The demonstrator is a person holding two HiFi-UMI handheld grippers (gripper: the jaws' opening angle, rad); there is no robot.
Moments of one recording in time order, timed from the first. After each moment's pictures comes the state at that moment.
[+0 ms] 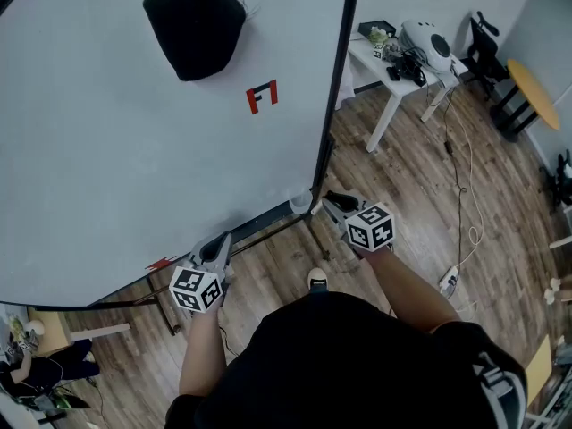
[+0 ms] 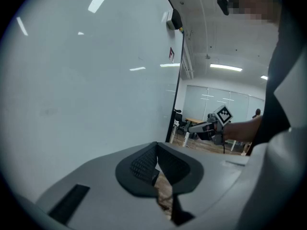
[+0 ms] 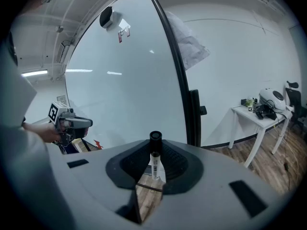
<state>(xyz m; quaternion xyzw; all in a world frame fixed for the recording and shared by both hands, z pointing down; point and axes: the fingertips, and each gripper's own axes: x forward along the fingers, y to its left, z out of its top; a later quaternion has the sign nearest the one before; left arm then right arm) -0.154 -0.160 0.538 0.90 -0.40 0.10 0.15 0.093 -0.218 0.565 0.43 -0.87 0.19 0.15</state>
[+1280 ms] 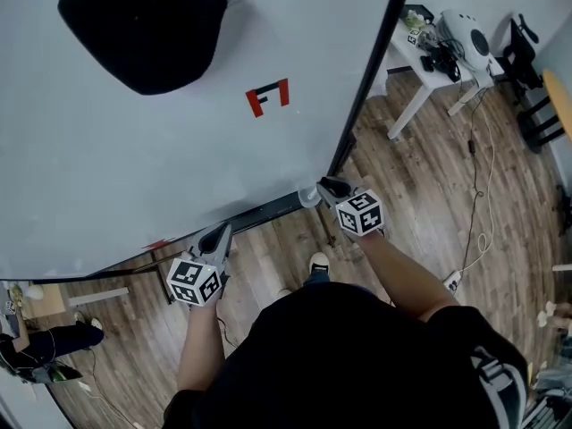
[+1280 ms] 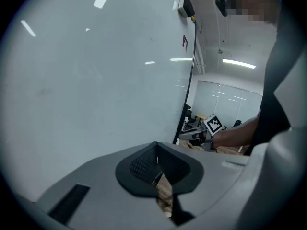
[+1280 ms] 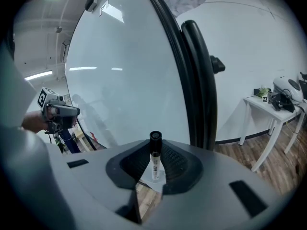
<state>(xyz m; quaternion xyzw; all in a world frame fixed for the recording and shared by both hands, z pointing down) -0.154 -0.188 0.567 0.87 -0.44 0.12 0.19 0.071 -0.295 0.655 0.38 -0.88 0.21 0.18</state>
